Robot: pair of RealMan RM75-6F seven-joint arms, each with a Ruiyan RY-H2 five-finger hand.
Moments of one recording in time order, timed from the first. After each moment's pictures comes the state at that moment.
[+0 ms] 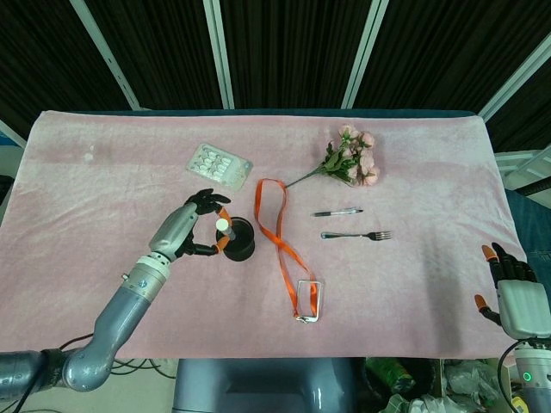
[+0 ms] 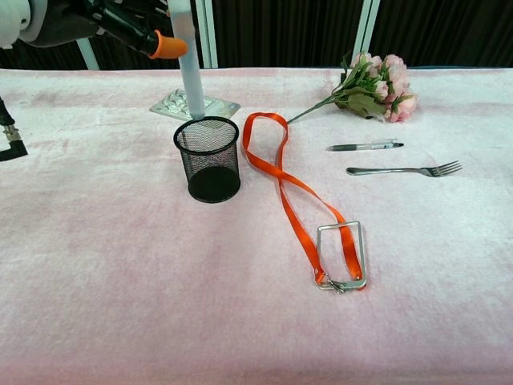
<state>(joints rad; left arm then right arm) -0.77 -1.26 -0.44 -2.09 0.63 0.96 0.09 0.11 -1.19 0.07 -1.43 -1.41 1.38 -0.08</state>
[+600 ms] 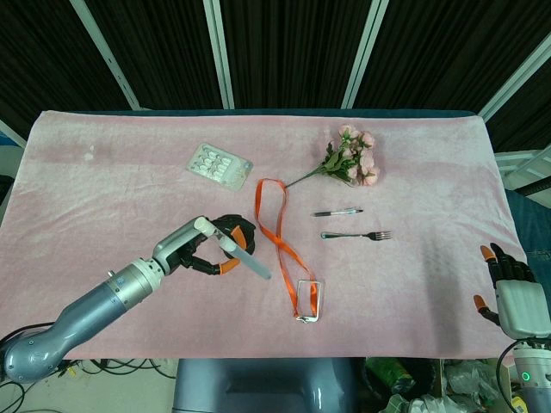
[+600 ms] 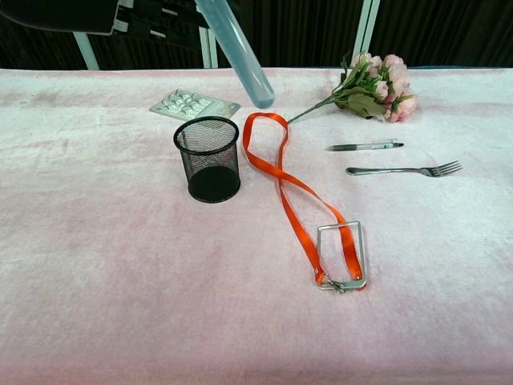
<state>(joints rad) -0.54 -1.12 -0.72 -2.09 0.79 0.38 -0.32 0.11 -1.19 0.07 -1.43 -1.40 1.37 -0.09</state>
